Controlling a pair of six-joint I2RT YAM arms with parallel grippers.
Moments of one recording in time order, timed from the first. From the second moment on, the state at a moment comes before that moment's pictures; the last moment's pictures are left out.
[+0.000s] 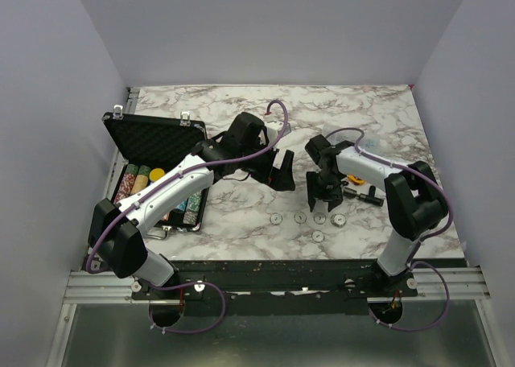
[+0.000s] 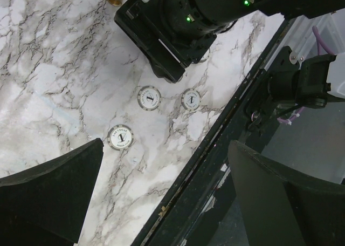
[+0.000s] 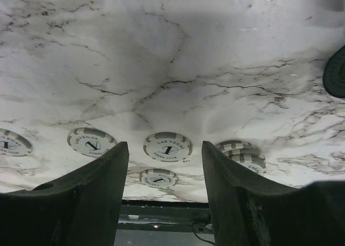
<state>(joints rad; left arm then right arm) -0.73 1.48 1.31 -0.56 0.46 -0.29 0.49 1.76 1.15 -0.90 -0.02 0.48</state>
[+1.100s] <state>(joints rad) -0.73 1.48 1.31 -0.55 0.46 -0.29 0.52 1.77 1.08 -0.88 -0.01 0.53</state>
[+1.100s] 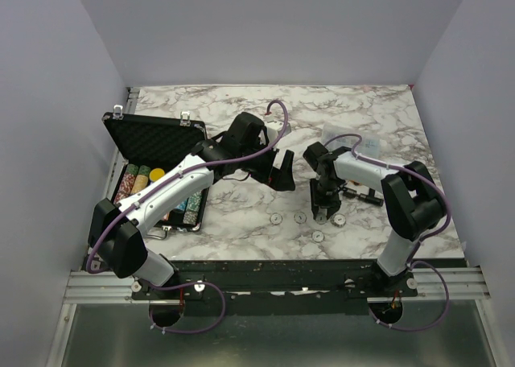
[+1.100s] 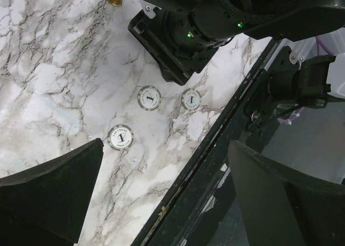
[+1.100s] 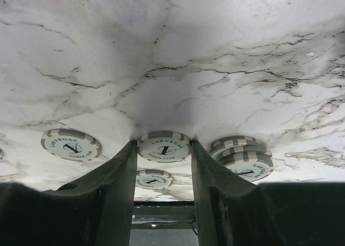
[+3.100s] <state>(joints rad) -0.73 1.48 1.31 -0.55 0.47 -0.29 0.48 1.58 1.04 -0.98 0.06 0.56</state>
